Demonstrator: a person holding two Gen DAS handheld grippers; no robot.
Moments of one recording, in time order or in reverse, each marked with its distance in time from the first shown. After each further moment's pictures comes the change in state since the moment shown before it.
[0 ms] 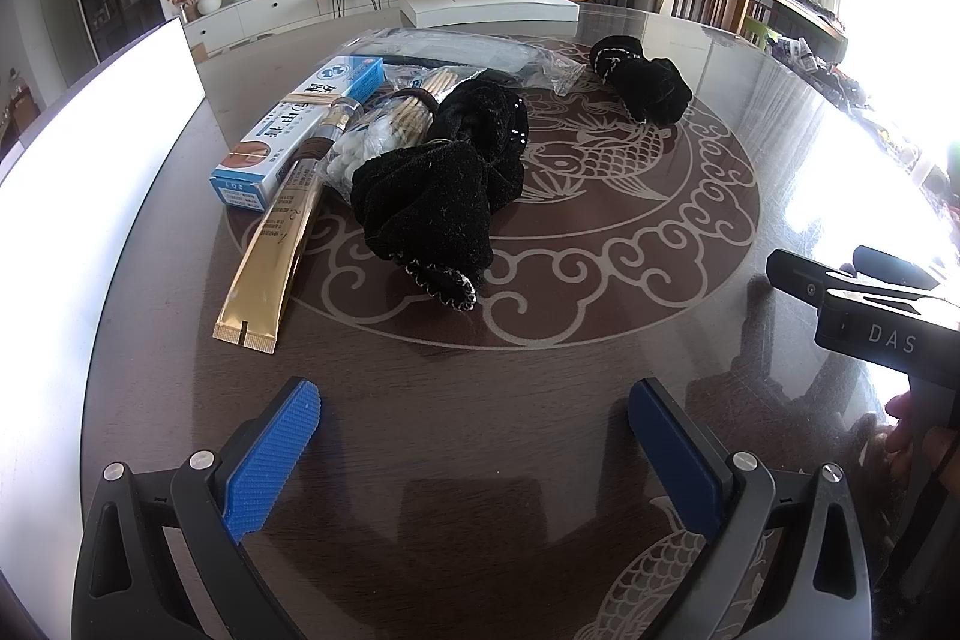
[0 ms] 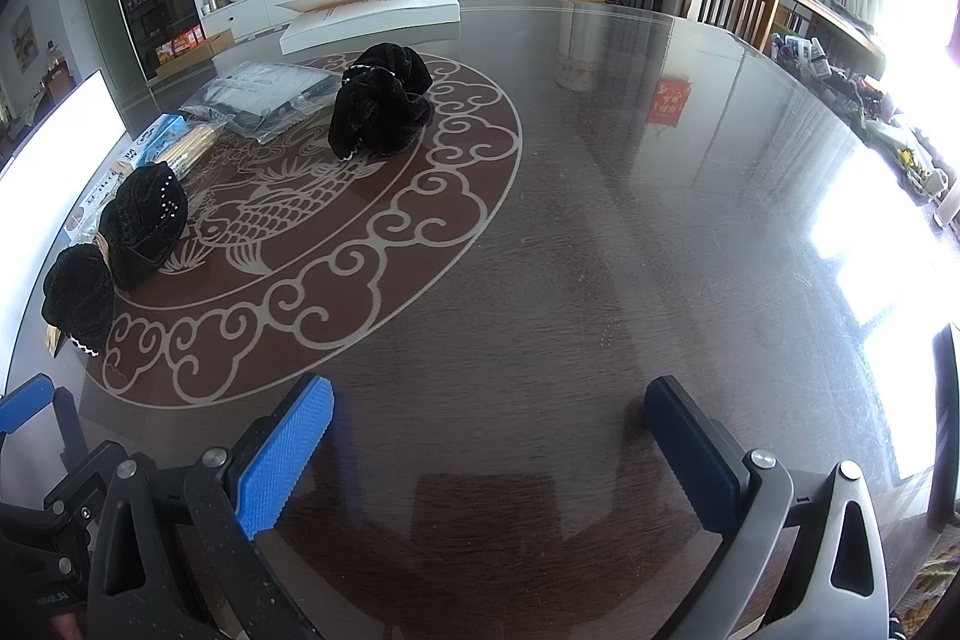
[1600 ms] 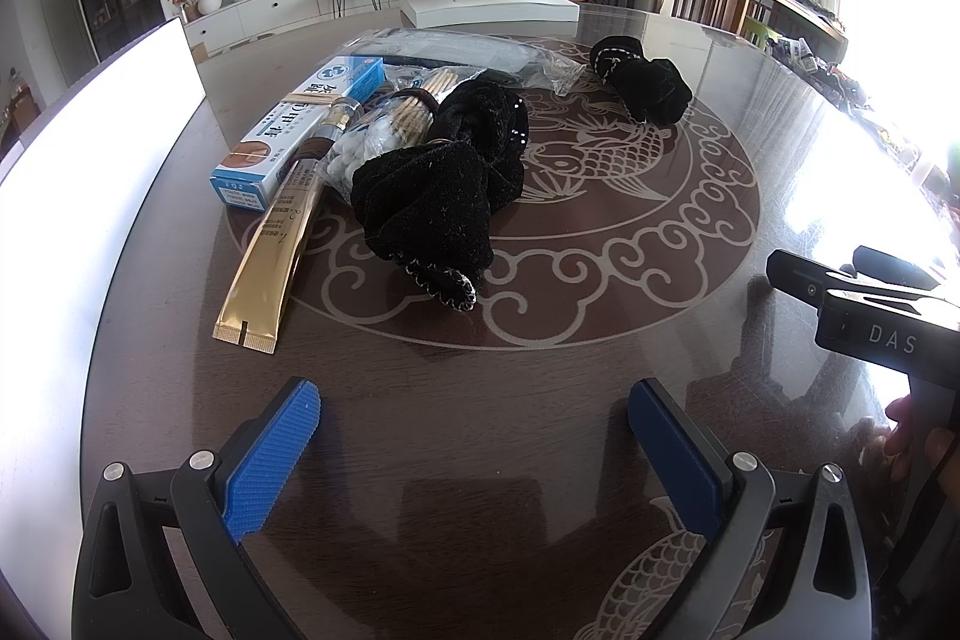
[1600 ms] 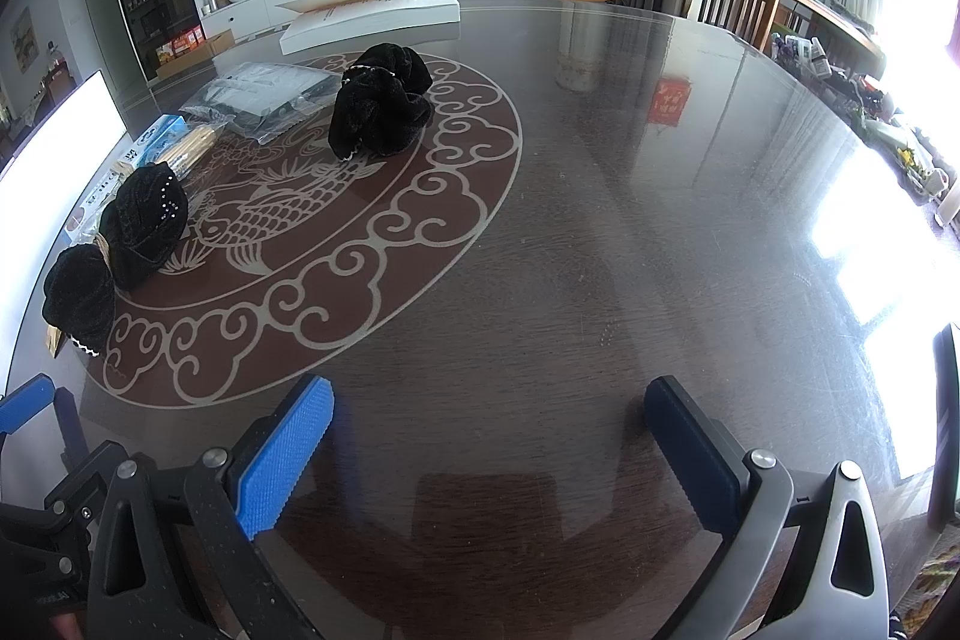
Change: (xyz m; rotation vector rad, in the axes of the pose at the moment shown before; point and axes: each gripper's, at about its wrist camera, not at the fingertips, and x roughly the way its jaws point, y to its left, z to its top) left arm 0.000 0.001 0.000 0.000 0.000 0.000; right arm 0.000 0.000 0.000 0.001 0.000 0.001
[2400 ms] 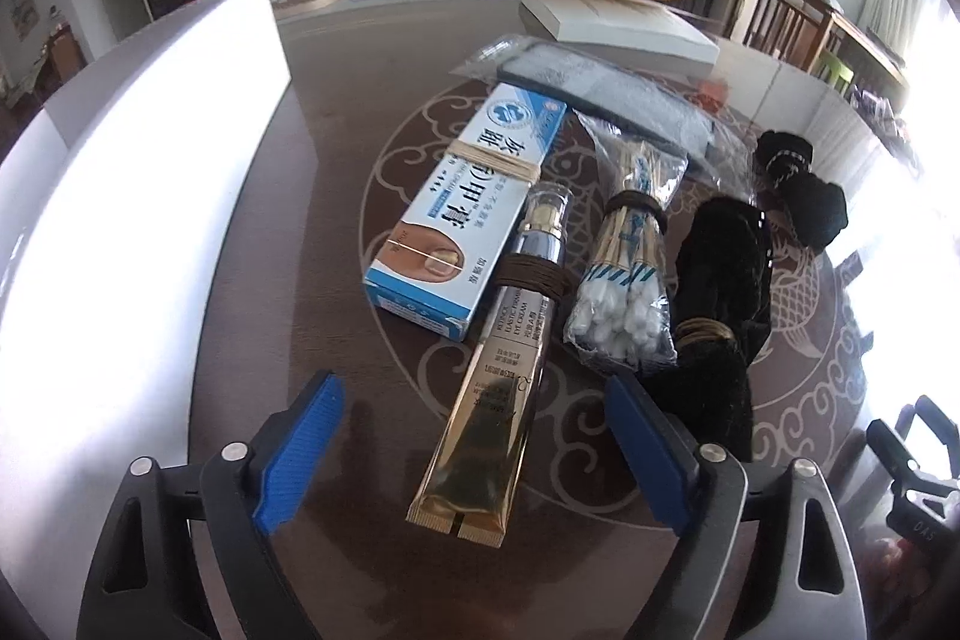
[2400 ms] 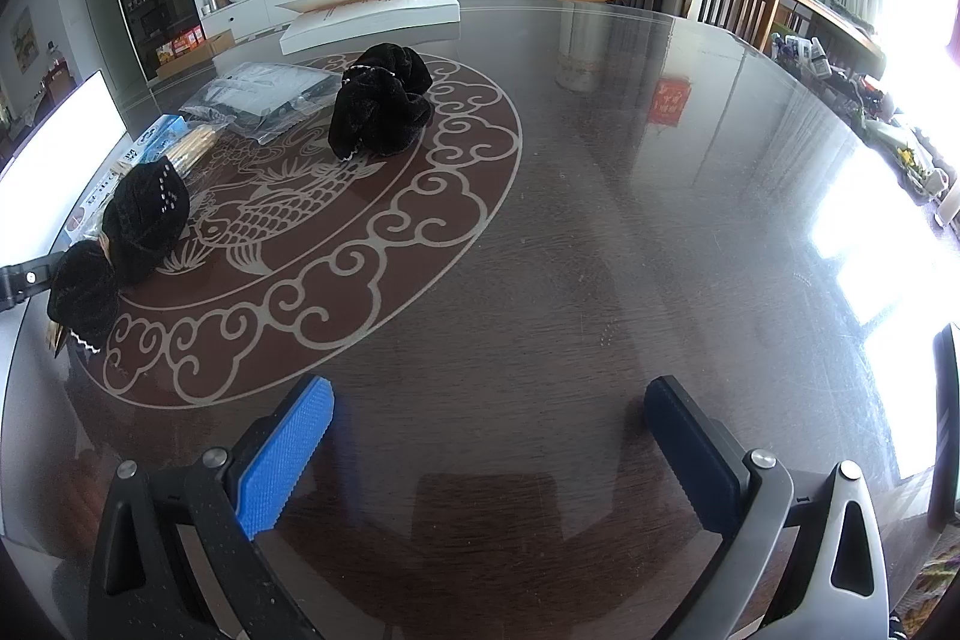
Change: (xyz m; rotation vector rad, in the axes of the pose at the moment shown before) left arm 0.032 0.085 0.073 -0.119 0.091 0.069; right arm 0.000 0.000 0.000 0.000 0.000 0.000
